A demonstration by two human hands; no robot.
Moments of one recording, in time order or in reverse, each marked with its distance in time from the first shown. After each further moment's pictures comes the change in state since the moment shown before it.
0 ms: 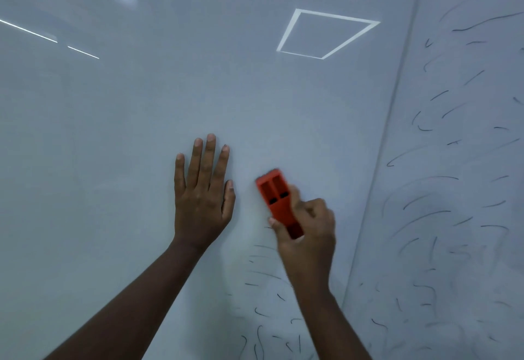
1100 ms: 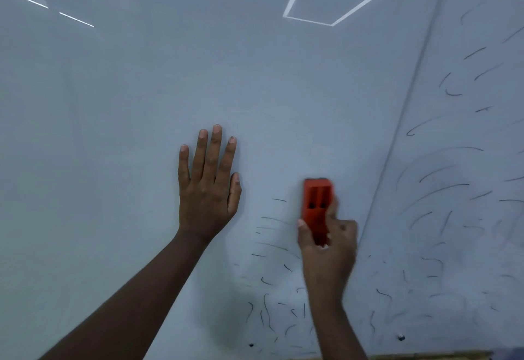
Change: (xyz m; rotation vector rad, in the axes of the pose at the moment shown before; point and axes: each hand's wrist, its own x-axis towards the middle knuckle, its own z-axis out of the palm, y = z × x) left_hand -0.043 0.004 0.003 0.030 -0.036 0.005; right_hand -0.060 0.034 0.002 0.095 0.058 0.406
